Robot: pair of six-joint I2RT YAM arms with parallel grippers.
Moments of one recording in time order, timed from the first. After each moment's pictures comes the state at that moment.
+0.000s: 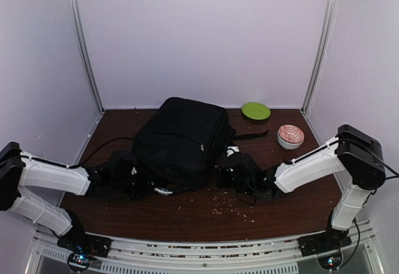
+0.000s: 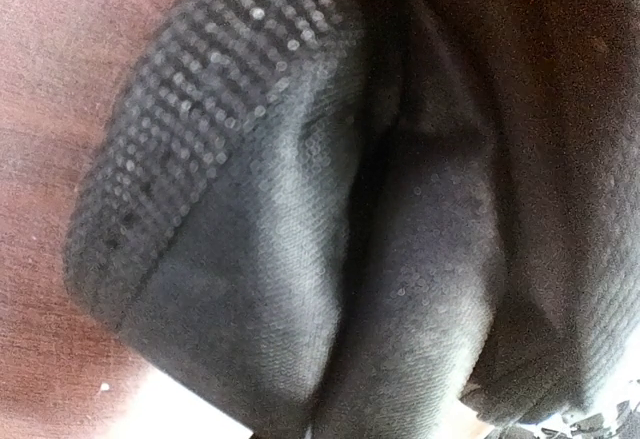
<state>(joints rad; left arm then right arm) -0.78 1.31 0.44 0.12 0.01 -1.24 1.03 1.75 0.80 0.34 0.41 0.71</state>
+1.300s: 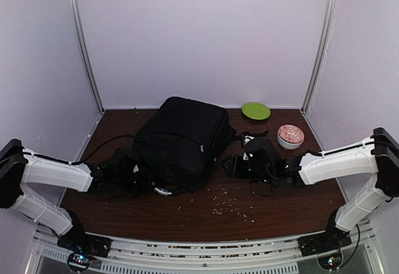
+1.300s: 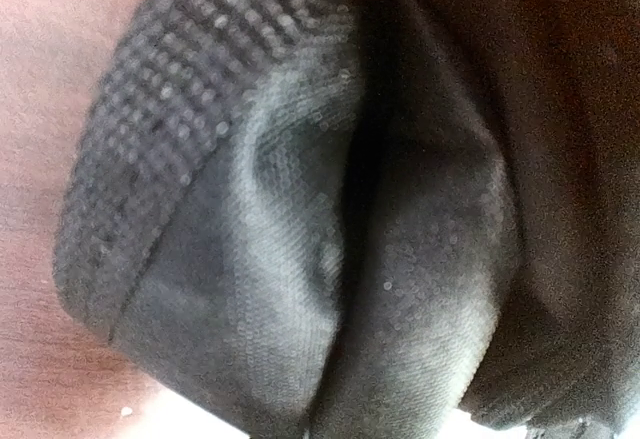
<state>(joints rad) -0.77 1.35 0.49 0.07 0.03 -1.11 0.96 1.50 0.76 0.15 0.28 0.81</state>
